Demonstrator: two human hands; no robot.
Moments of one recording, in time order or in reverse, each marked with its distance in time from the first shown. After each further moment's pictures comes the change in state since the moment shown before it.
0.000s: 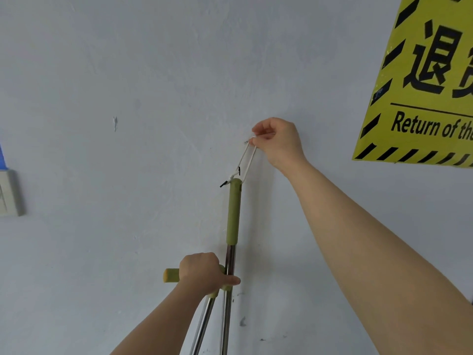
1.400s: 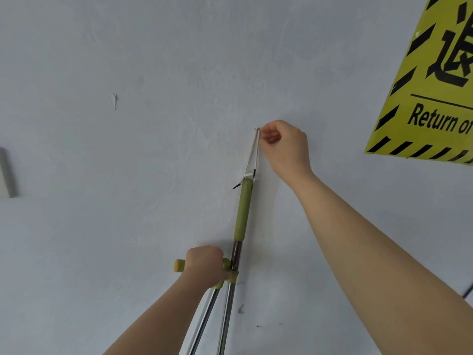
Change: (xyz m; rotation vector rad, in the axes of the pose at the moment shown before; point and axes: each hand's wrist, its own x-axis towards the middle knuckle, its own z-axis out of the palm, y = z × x) left_hand 0.014 -0.003 0.018 0.052 -0.074 0.102; right_hand -0.017 0.033 0.017 -0.326 0.101 -0.218
